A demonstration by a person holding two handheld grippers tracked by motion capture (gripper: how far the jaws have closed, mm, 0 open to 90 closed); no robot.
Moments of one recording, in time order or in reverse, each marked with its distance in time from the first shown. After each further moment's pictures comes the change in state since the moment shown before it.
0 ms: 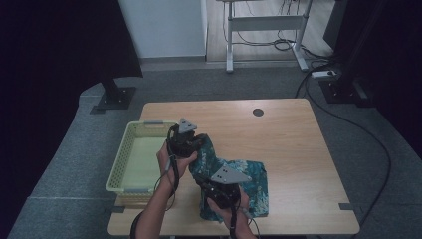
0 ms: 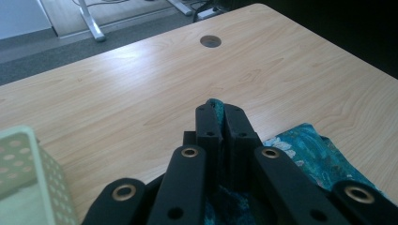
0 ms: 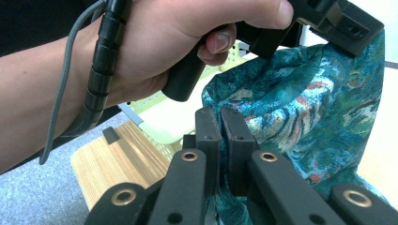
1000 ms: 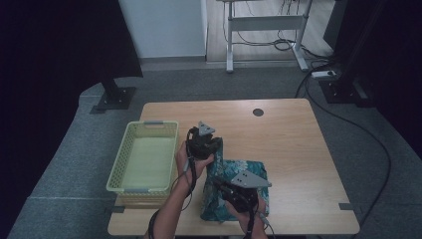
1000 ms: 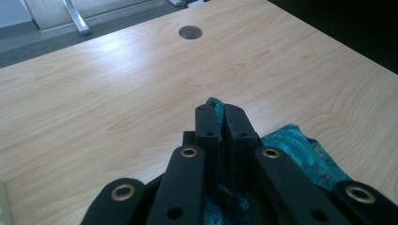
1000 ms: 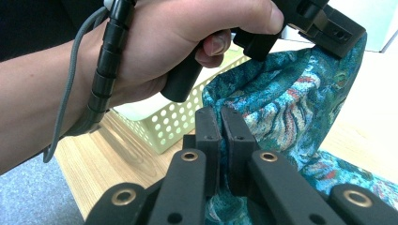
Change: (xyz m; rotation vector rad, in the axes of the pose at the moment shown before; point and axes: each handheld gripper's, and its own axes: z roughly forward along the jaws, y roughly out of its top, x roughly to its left) left arm -0.032 0.001 0.039 0.031 -0.025 0.013; right arm -0.026 -0.023 -0.030 -0.003 -0.056 0.041
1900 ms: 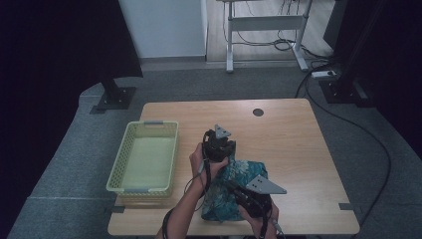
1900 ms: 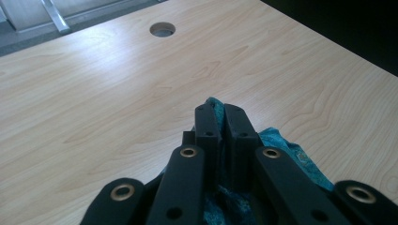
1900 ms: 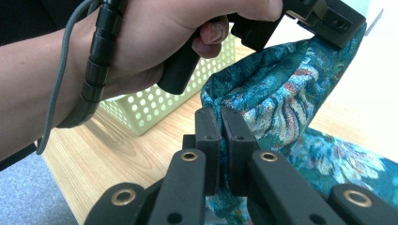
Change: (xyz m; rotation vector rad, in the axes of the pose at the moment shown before) left arm -0.031 0.002 0.032 0.020 -0.041 0.025; right arm -0.021 -0.026 -0.023 0.003 -0.052 0.038
